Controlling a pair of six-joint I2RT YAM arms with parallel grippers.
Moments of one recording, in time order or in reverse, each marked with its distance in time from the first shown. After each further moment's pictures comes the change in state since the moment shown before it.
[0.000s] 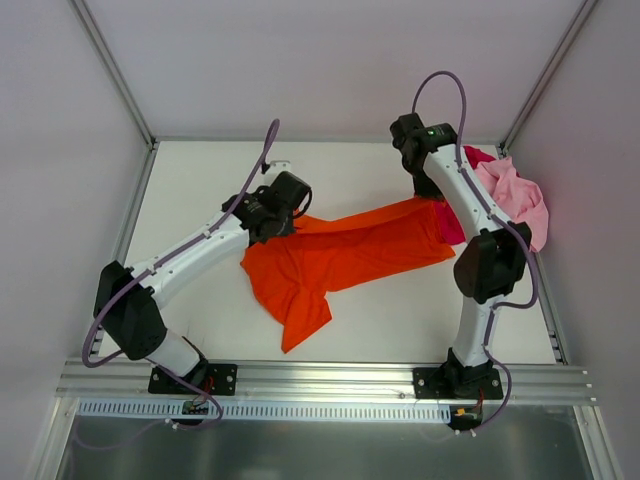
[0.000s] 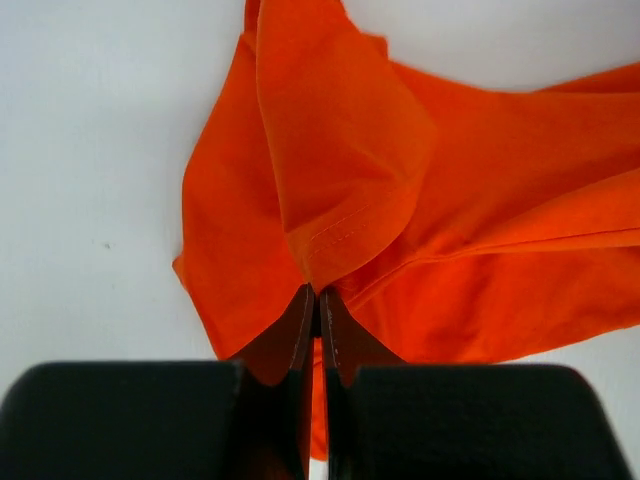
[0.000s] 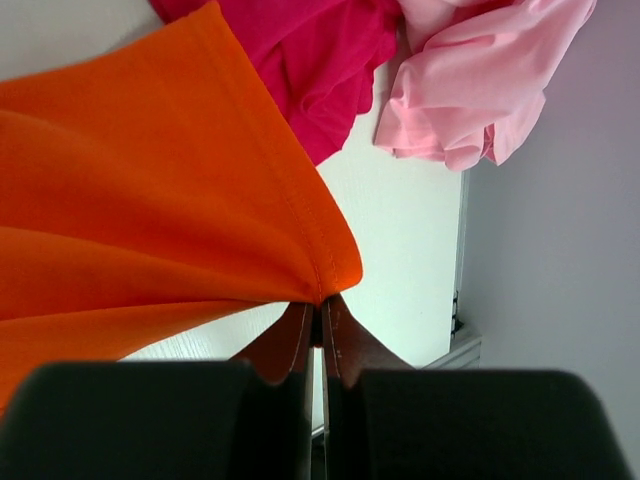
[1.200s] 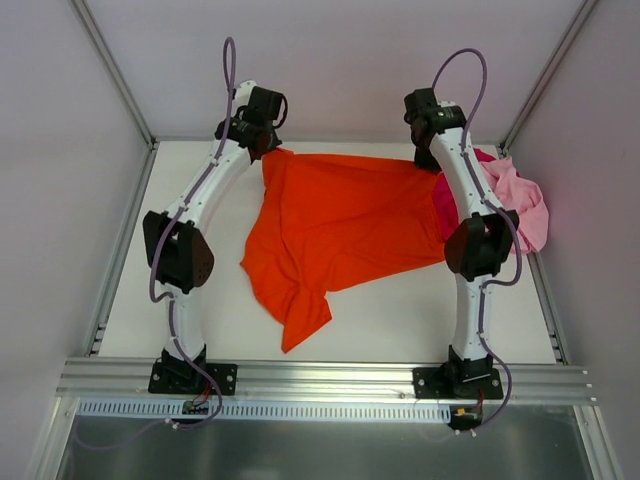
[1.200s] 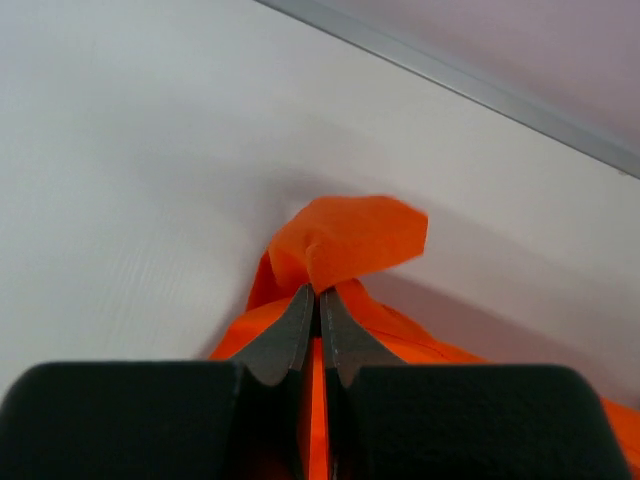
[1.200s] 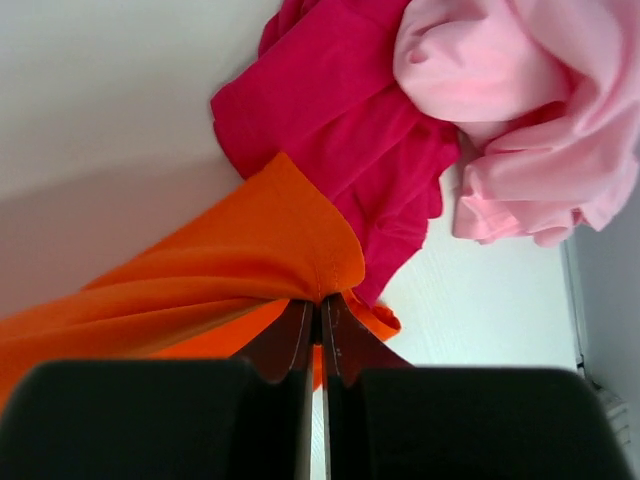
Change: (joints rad) left arm 0.322 0.462 0.698 -0.007 0.019 -0.039; right arm -0.093 0.200 0.350 0.062 -0.087 0.112
